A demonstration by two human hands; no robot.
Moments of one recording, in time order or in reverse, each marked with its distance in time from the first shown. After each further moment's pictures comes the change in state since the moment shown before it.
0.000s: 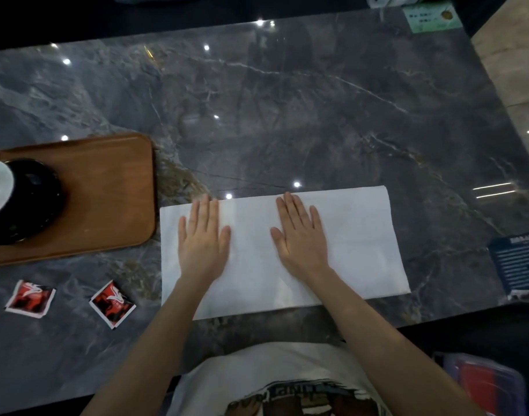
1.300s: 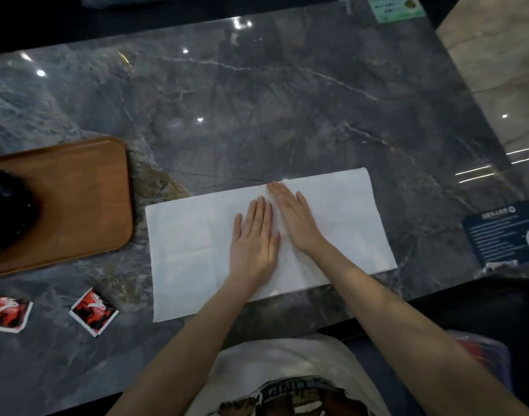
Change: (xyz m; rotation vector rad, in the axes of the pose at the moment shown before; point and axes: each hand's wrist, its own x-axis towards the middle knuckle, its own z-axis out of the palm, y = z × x) left_hand -0.017 0.105 0.021 -0.106 -0.082 0.276; right_hand 0.012 0.028 -0.024 0.525 -0.066 0.043
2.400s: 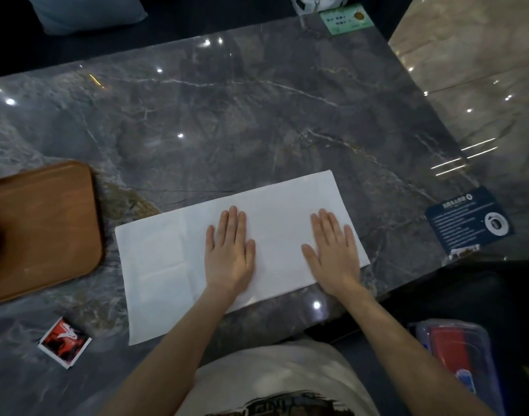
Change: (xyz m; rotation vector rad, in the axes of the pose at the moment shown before) left_hand 0.001 -0.001 0.008 0.081 0.027 -0.014; right_hand -0.096 0.075 -0.028 -0.610 0.161 0.254
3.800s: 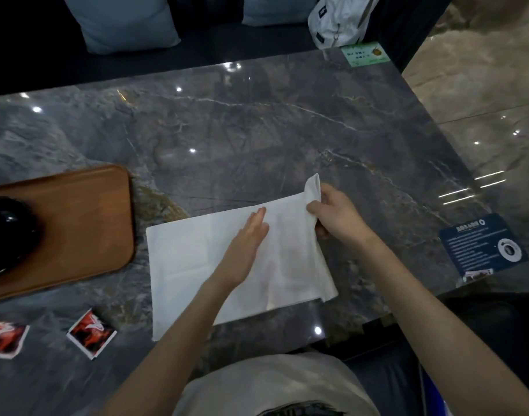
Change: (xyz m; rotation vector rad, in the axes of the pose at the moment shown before) left_hand 0.004 0.001 -0.081 -0.997 -0.286 -0.143; right_hand 0.059 -0.074 -0.125 0.956 -0.165 0.186
